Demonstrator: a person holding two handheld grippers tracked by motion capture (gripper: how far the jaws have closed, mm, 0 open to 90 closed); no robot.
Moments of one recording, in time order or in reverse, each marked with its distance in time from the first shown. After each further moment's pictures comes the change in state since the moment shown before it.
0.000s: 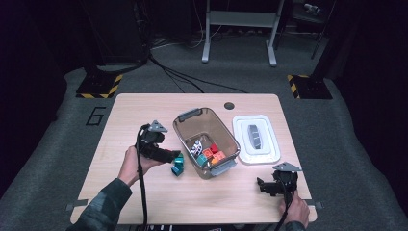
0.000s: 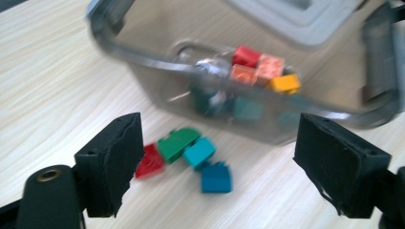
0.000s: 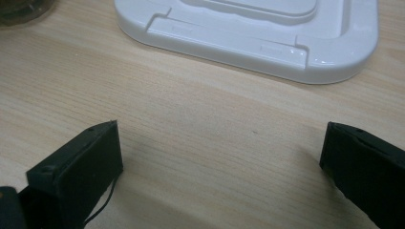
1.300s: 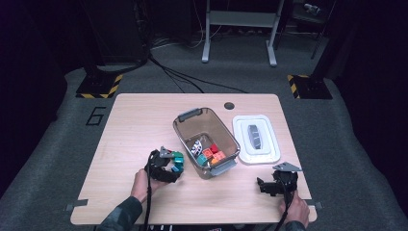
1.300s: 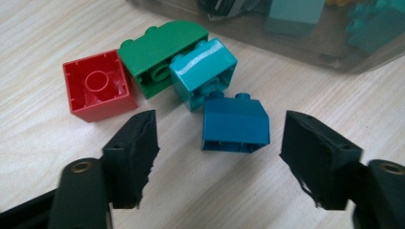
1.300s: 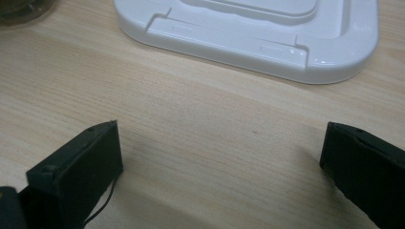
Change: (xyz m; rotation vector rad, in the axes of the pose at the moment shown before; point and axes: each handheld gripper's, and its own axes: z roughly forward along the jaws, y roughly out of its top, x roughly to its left) left arm -0.010 -0.074 0.085 0.087 0.028 -0.023; right arm 0.000 0.000 0.000 0.000 0.000 0.002
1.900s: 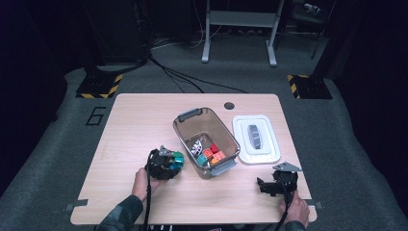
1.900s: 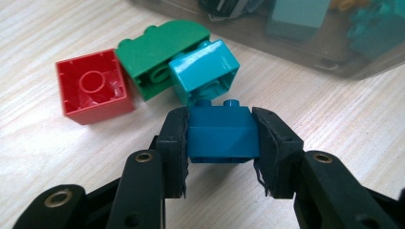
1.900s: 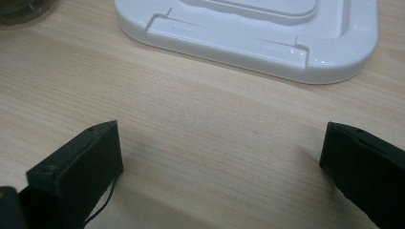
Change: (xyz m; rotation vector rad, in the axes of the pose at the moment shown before) left arm 0.007 0.000 -0.001 -0.002 -0.021 -0.020; right arm 0.000 0.000 0.000 0.000 -0.001 -0.002
